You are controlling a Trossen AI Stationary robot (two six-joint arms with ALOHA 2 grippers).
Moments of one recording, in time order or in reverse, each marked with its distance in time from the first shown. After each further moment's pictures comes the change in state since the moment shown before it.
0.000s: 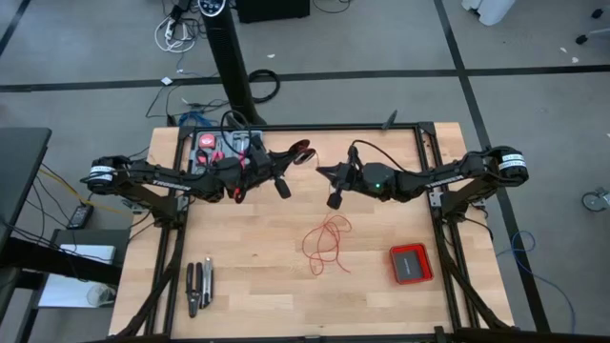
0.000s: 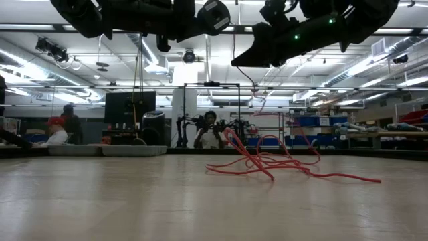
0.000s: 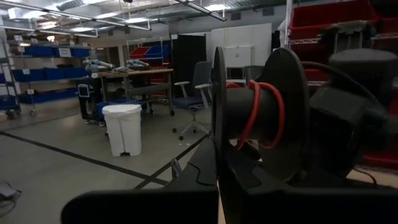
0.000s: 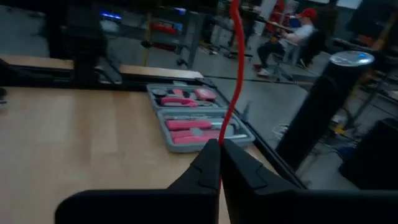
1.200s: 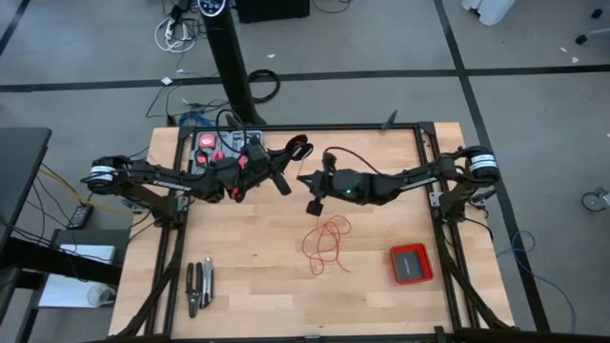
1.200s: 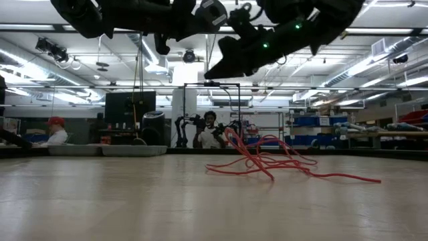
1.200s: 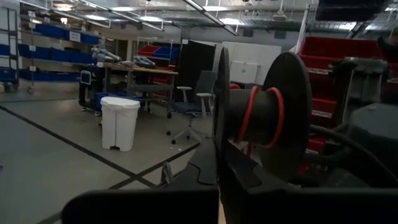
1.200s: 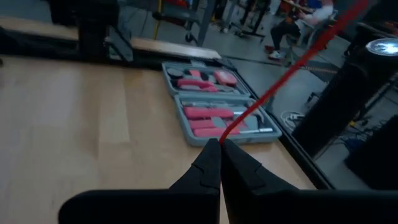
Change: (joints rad) left arm 0.000 0.001 0.000 0.049 -0.045 -0.150; right arm 0.042 0.249 0.237 -0.125 -0.002 -0.009
